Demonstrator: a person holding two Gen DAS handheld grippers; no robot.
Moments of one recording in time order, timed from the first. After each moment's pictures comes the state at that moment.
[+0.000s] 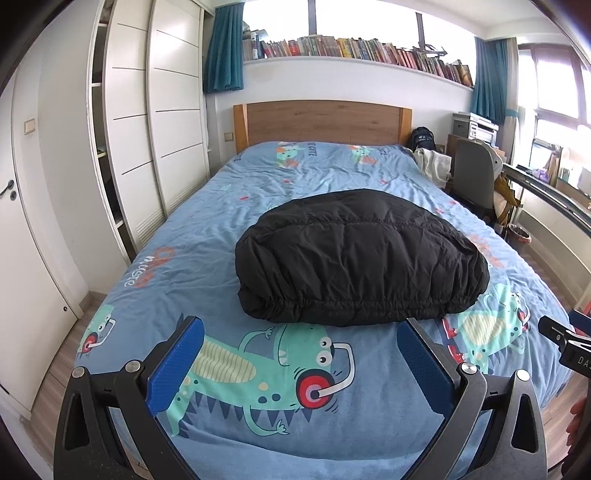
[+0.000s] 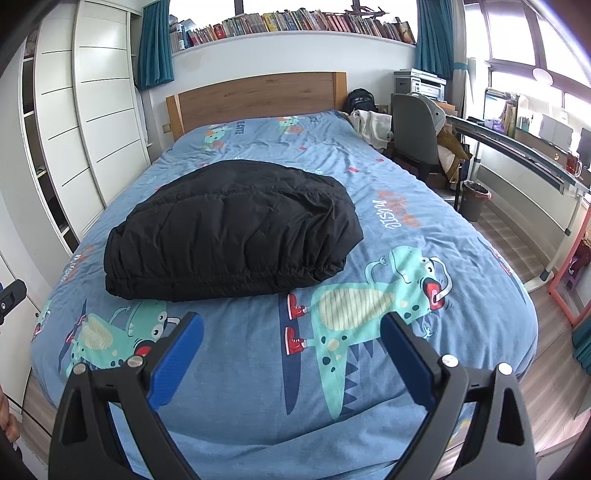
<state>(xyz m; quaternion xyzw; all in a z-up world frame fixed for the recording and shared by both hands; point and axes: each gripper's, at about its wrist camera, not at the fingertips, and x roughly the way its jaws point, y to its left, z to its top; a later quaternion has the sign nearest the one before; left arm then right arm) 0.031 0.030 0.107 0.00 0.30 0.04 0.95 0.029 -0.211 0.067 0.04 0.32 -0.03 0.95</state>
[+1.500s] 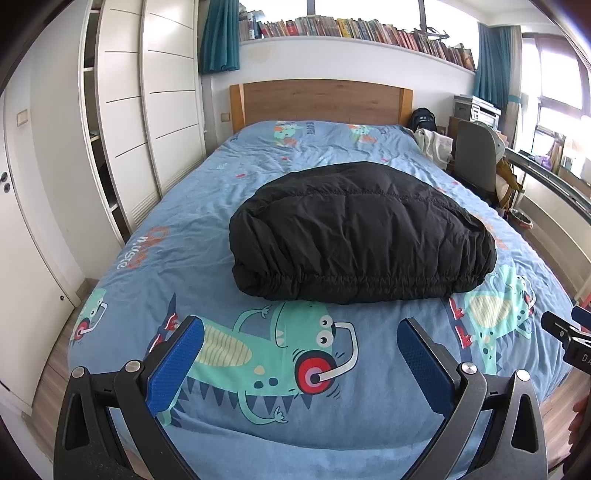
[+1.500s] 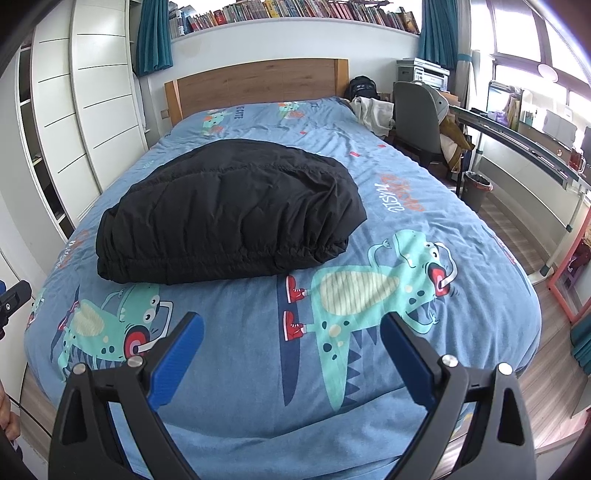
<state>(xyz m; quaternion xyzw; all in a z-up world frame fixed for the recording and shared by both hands) 0.045 0.032 0.075 0.00 0.33 0.03 0.94 0.039 -0.210 0.040 0.04 0.35 -0.03 0.94</state>
